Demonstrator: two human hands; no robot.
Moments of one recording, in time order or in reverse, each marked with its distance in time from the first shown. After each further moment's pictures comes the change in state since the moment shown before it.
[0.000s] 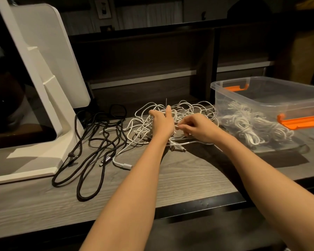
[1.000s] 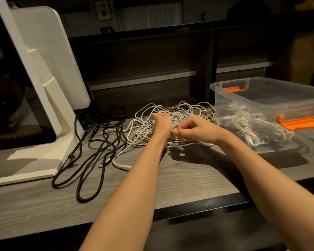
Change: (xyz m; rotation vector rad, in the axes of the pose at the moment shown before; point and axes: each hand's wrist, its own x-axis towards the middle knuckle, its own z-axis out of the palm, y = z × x) left_hand -0.005 0.011 -0.002 -0.176 -0.103 -0.156; right_hand -0.006 -0.008 -0.008 0.303 -0.231 -0.127
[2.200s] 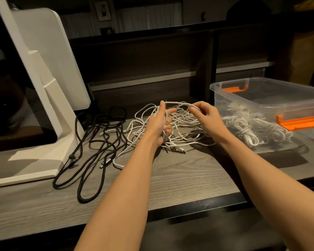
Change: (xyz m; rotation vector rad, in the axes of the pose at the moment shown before) left_hand 0.002 -0.002 -0.025 -0.305 -0.275 -0.027; right_hand 0.007 0.026 -0.006 0.087 0.693 0.029
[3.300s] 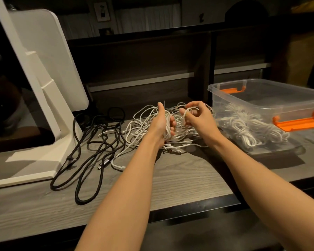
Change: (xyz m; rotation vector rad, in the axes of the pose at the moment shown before) left_hand -0.006 0.005 0.015 -0.015 0.010 -0.132; right_hand -0.005 -0.007 0.015 0.251 0.022 0.124
